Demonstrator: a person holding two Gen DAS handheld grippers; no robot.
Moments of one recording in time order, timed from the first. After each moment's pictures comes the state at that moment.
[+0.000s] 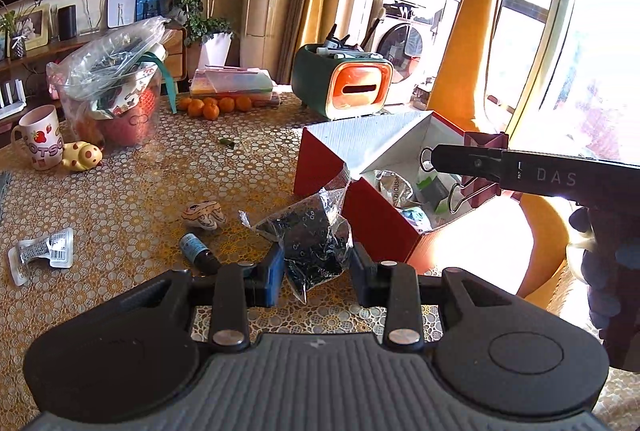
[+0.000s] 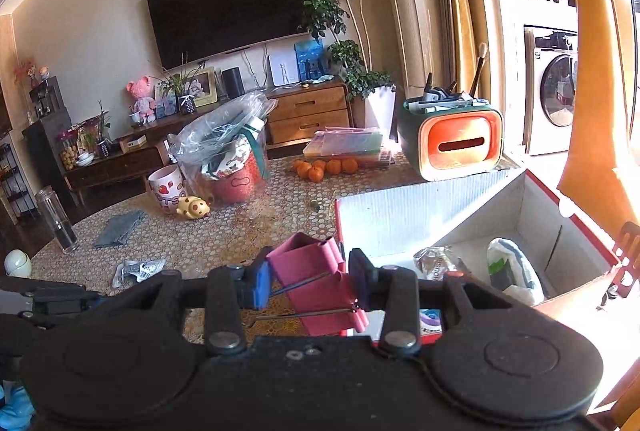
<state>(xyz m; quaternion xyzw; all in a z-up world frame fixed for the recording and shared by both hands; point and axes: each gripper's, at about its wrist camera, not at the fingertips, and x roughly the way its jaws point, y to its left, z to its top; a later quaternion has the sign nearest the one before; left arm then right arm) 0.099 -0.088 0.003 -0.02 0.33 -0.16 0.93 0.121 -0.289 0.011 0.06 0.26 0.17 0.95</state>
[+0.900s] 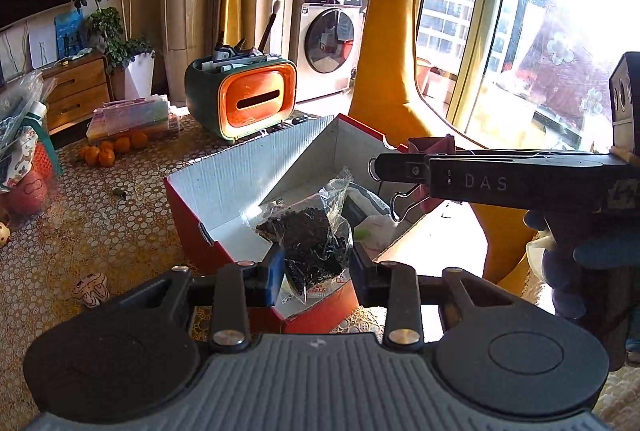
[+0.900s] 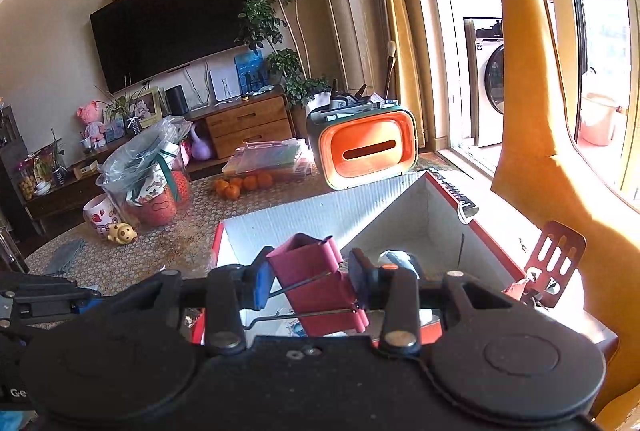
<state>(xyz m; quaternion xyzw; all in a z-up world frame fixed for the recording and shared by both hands) 0.150 -0.214 0.010 0.04 0.32 -0.25 0.91 0.152 -0.386 0.001 0.08 0.26 0.10 0.96</state>
